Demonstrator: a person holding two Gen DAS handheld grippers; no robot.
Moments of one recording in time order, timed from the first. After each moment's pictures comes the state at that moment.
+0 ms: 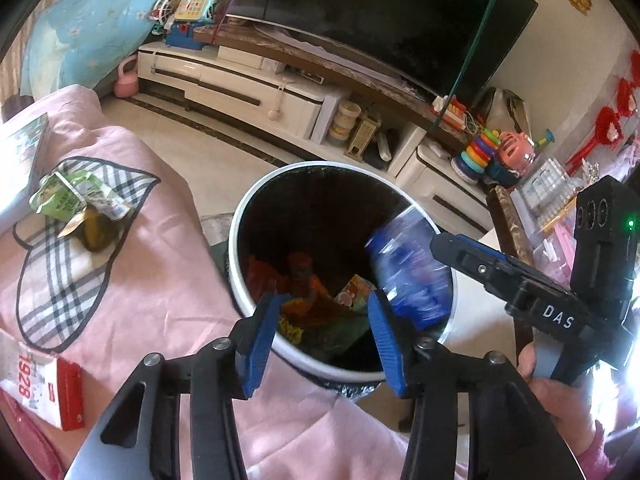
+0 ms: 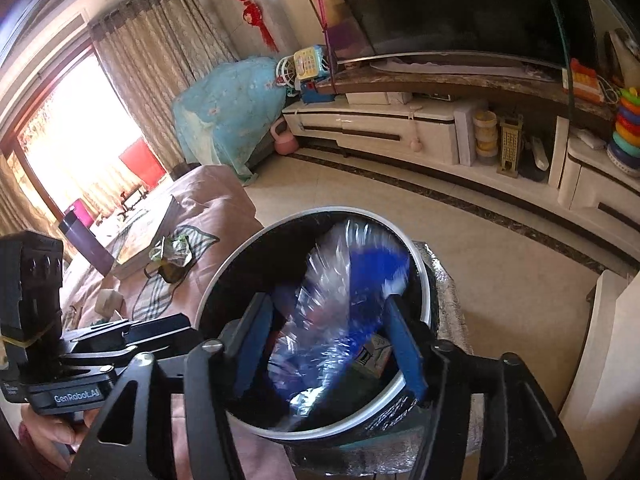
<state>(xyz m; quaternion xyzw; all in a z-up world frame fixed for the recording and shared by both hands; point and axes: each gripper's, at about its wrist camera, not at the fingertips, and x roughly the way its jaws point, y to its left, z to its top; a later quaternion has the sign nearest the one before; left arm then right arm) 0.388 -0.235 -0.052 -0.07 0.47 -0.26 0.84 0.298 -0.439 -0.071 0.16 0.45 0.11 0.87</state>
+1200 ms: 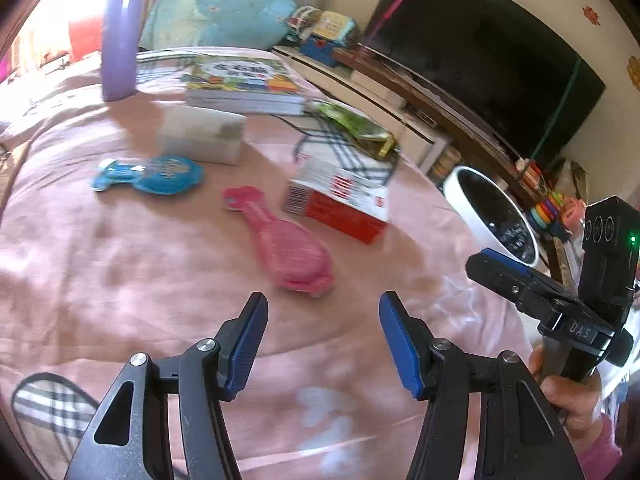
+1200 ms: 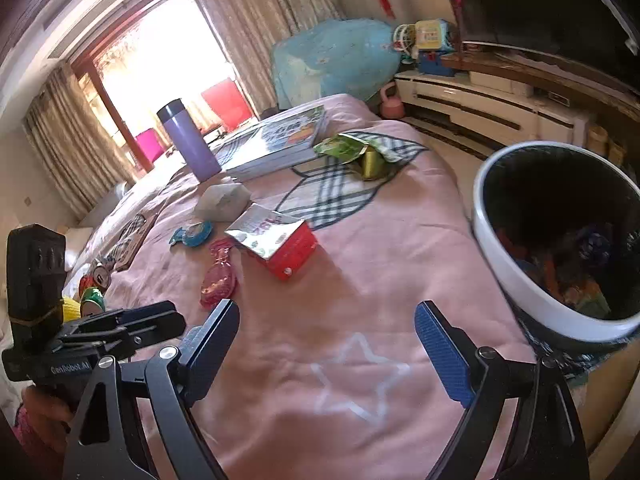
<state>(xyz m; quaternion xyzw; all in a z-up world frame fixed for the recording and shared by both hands) 0.194 -0.007 -0.041 -0.14 0.44 -0.10 0.88 0.226 -0.241 -0.077 0.10 0.46 0.27 0.84</state>
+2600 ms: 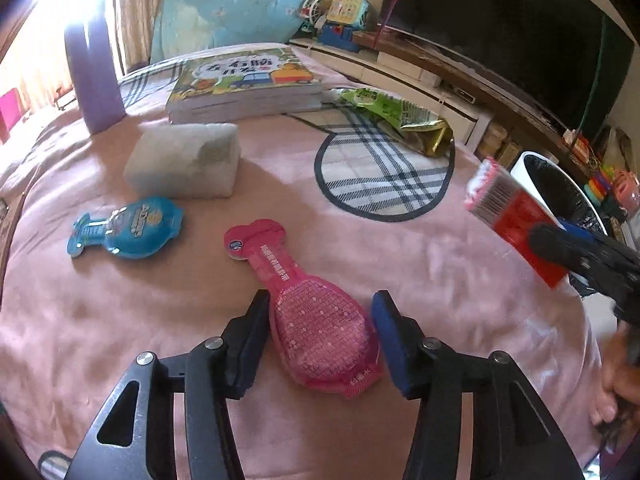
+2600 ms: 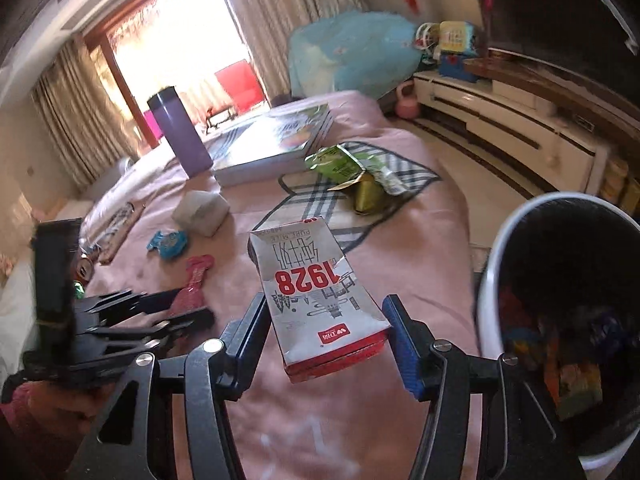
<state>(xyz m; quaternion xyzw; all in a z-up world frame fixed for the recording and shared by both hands) 0.274 -0.045 -0.070 -0.05 0.47 -0.05 0.88 0.279 -0.237 -0.087 0.06 0.46 0.30 0.83</state>
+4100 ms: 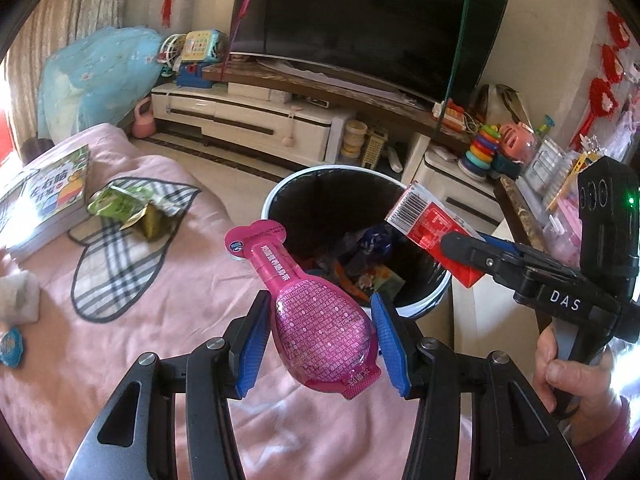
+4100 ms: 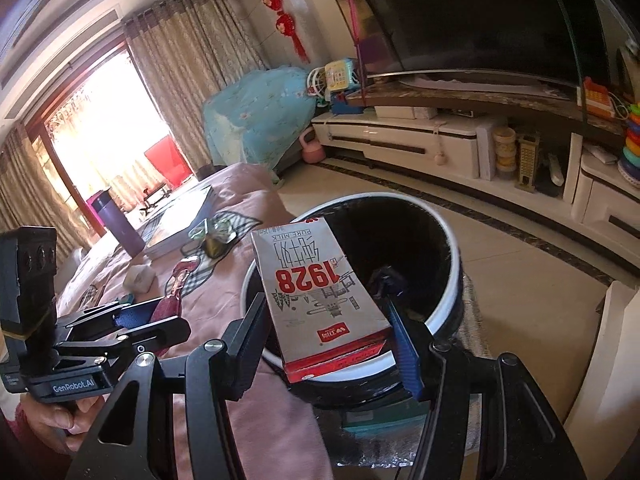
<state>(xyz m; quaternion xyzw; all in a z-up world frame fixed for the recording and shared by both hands) 0.279 -0.210 -0.014 0.00 0.42 -0.25 0.88 0.248 -0.420 -0.056 0.14 0.42 0.15 0.88</state>
